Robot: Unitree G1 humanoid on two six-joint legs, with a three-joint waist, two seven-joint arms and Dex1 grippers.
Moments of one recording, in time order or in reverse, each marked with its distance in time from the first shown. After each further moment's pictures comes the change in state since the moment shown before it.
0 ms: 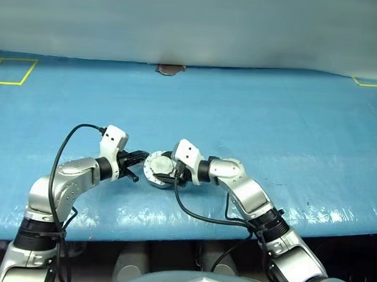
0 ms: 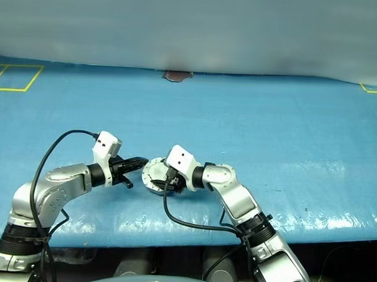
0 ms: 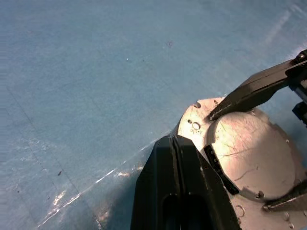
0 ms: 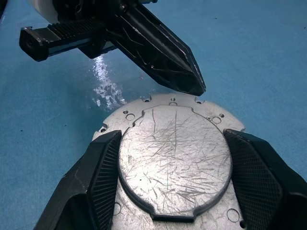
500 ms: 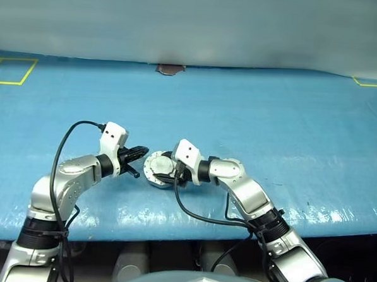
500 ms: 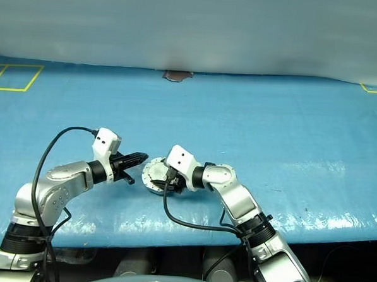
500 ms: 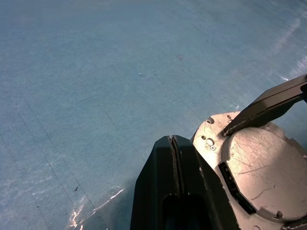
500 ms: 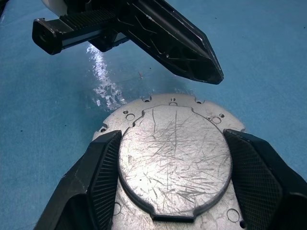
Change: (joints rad) left arm -0.018 -0.020 0.003 0.000 0.018 -0.049 0.007; right arm 0.000 -0.001 0.001 -0.002 0.000 0.003 -0.001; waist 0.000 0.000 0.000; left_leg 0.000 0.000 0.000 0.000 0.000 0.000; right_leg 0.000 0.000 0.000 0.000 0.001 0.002
